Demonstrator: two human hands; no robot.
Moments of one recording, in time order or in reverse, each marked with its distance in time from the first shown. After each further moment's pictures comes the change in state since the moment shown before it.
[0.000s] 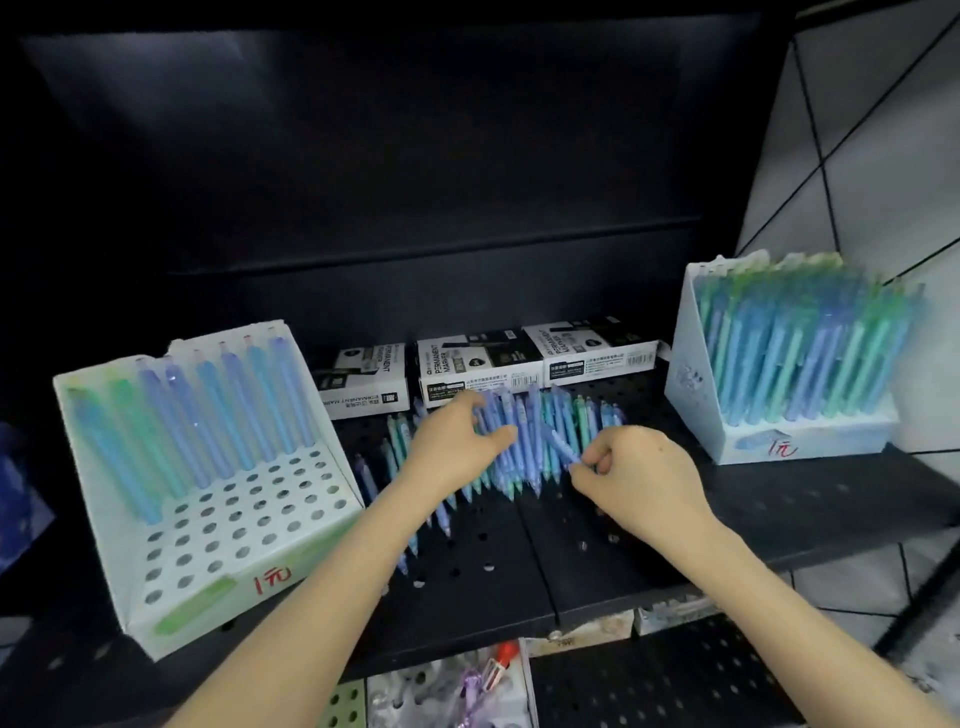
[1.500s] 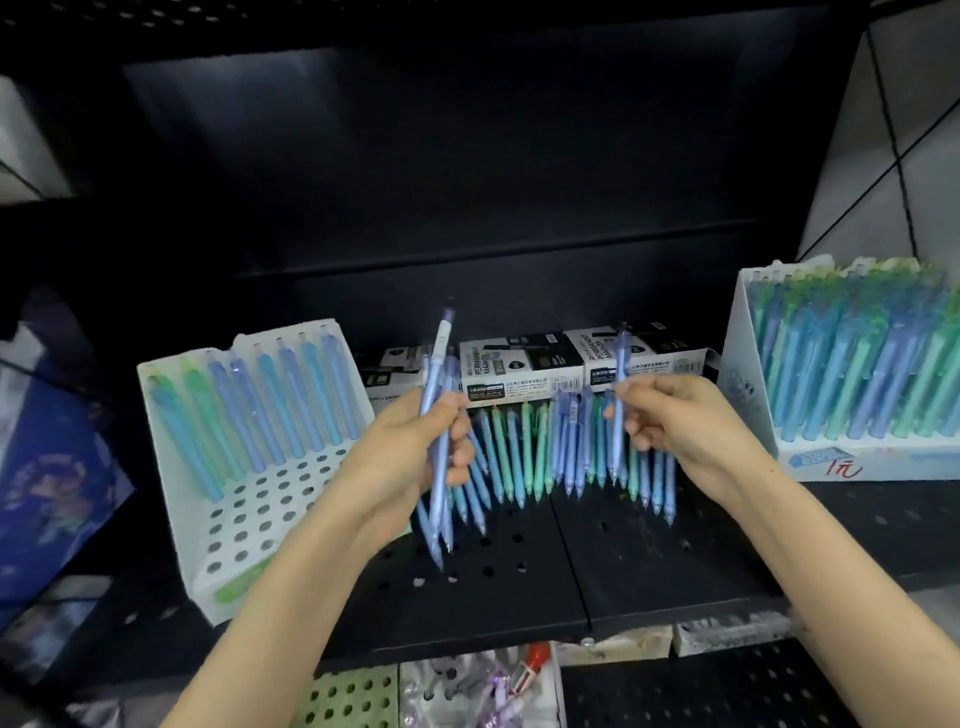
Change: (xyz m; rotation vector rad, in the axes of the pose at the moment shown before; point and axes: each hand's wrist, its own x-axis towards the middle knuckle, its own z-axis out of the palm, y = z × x) left_hand -0.060 -0.003 -0.051 -1.008 0.051 -0.076; right_hand 0.046 0.013 -0.014 1.158 -0.162 0.154
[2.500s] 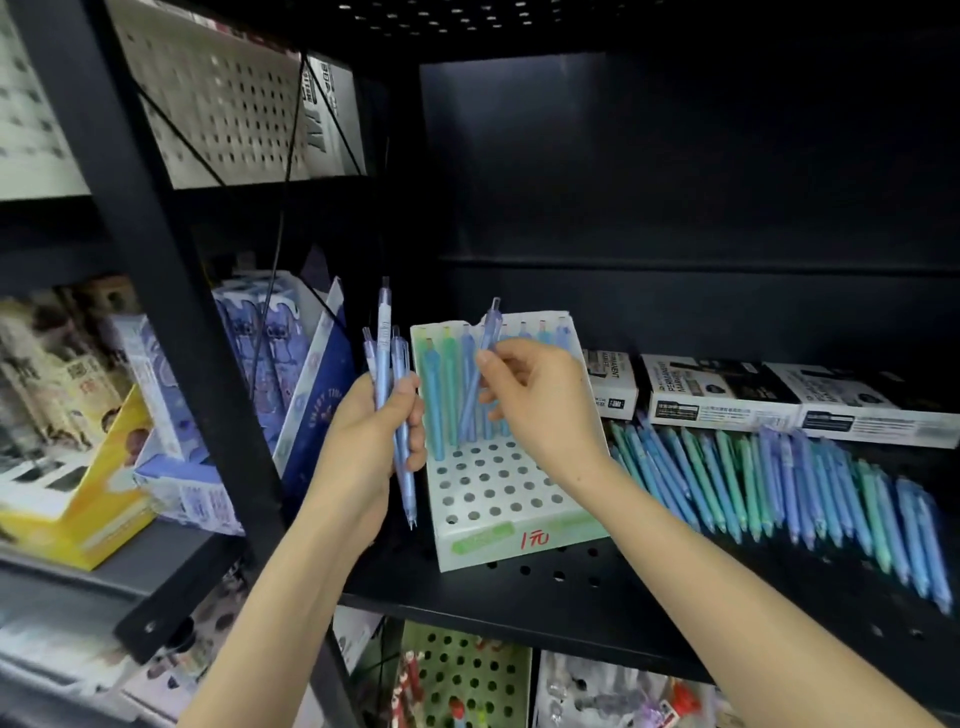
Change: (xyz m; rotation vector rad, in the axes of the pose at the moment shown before) left_hand -0.060 0.025 -0.156 -0.027 0.480 0.285; right_hand -0.029 -0.035 0.270 -0.292 -0.232 -0.564
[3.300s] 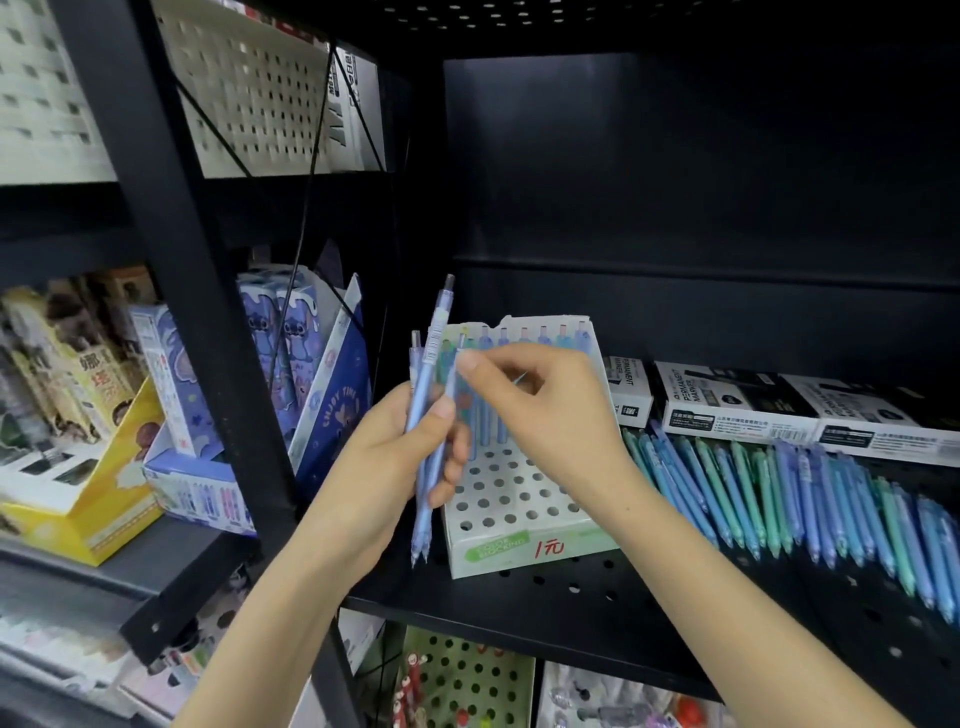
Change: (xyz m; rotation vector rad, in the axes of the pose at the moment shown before) left_hand -0.020 0.011 -0.005 0.066 -0.297 0.056; right_hand -0.013 -0.032 -0.006 0.051 -0.102 0.005
